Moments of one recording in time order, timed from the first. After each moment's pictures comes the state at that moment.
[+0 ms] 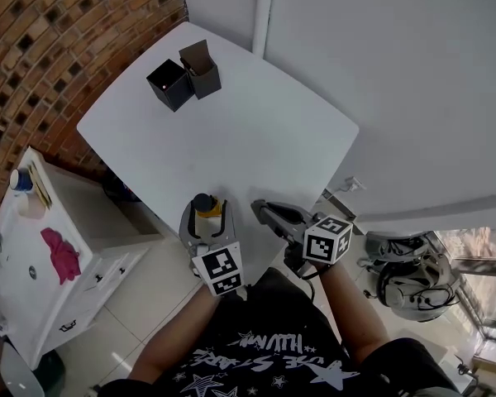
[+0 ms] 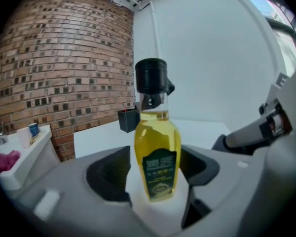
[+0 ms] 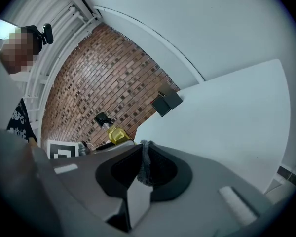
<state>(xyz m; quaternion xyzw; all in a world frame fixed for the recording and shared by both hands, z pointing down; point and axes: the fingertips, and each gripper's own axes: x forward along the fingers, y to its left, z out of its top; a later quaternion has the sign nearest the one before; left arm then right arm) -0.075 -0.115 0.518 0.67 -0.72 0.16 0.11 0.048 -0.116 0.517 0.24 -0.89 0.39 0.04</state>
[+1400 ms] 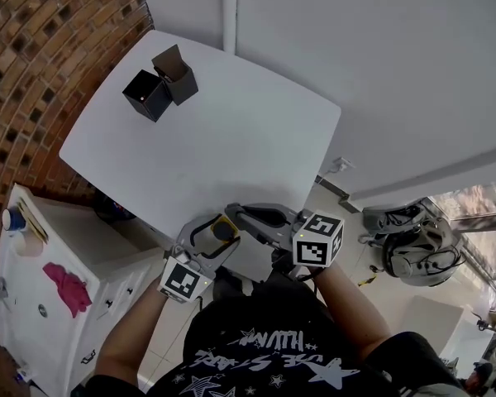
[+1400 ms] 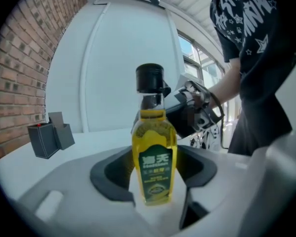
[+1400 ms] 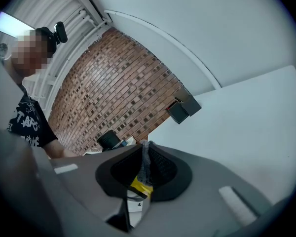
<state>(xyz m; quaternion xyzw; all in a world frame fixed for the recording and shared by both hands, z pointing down) -0.017 -0.060 0.511 0.95 -0.26 0.14 0.02 -0.005 -0.098 0.460 0.23 -0.90 0.37 0.00</state>
